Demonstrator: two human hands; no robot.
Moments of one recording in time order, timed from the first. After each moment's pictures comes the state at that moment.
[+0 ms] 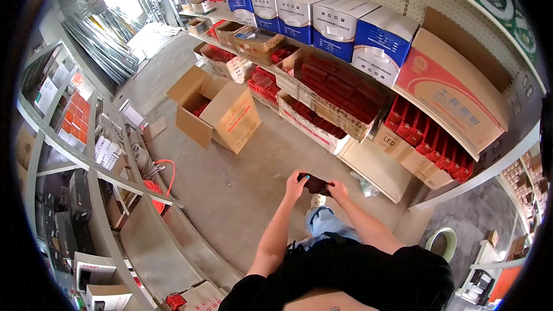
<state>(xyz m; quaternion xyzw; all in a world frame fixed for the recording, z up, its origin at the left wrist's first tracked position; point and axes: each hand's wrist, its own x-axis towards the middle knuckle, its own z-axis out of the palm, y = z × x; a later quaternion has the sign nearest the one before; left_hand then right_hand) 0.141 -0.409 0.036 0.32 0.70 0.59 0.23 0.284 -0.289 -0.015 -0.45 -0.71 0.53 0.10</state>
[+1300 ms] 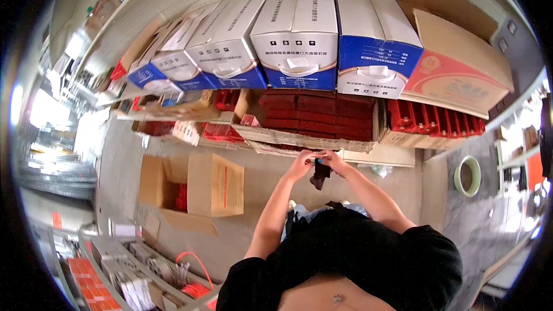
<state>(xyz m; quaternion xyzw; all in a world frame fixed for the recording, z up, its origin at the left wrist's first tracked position) -0.138 -0.093 0.039 0.66 0.48 0.38 0.44 0.042 -0.051 0.002 -0.41 -0.56 0.68 0.25</state>
